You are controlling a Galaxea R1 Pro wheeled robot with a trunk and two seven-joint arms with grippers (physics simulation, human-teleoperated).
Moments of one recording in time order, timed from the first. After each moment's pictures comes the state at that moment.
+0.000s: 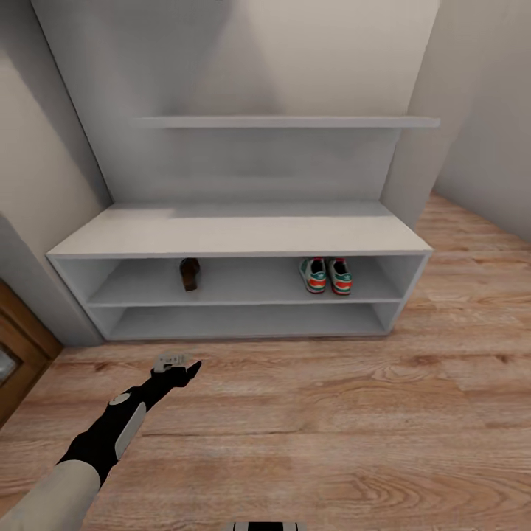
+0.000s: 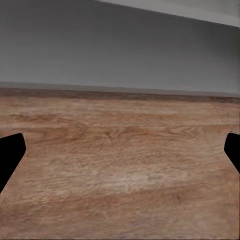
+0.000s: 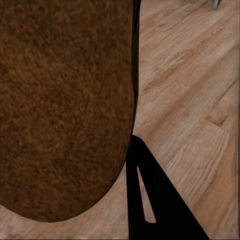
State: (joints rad) left arm -0.64 0.14 -0.05 -0.67 0.26 0.03 -0.34; right arm -0.76 -0.46 -1.06 -1.09 0.36 0.59 0.40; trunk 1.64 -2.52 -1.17
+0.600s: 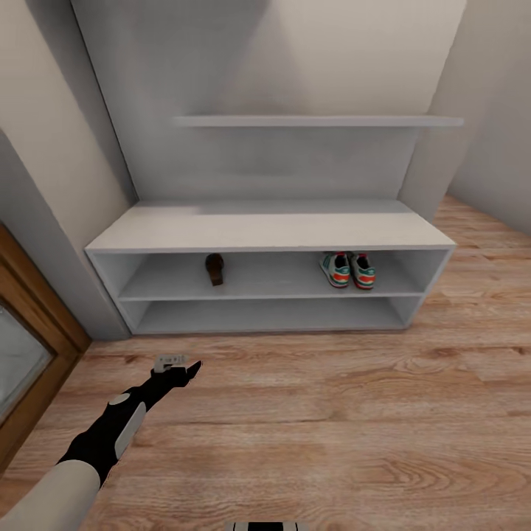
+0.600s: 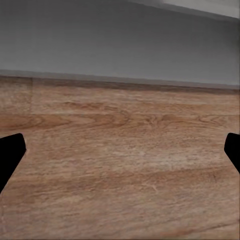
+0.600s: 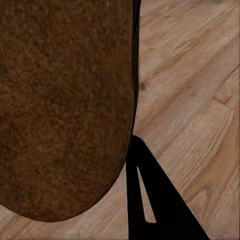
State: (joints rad) left arm -0.64 0.14 -0.05 -0.67 0.26 0.04 -0.34; right arm -0.76 -0.46 -1.06 -1.09 0.36 0.59 0.40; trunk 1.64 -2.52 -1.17
